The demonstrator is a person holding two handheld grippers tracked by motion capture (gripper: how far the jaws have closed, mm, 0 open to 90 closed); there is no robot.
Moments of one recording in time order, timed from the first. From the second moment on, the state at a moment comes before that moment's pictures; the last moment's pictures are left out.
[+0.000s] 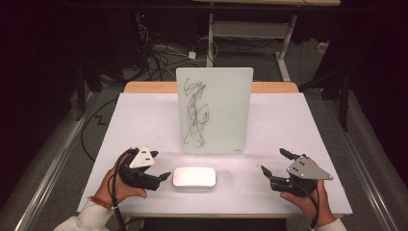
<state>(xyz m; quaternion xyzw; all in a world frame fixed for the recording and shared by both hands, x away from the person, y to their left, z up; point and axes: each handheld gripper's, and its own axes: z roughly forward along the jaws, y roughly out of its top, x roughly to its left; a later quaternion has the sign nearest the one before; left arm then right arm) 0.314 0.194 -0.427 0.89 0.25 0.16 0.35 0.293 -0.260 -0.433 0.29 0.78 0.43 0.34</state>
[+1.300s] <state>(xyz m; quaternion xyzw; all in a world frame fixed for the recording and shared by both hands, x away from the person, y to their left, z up) 0.364 0.076 -0.453 0.97 0.07 0.02 0.21 0.298 -0.244 -0.451 0.24 0.83 0.40 0.30</state>
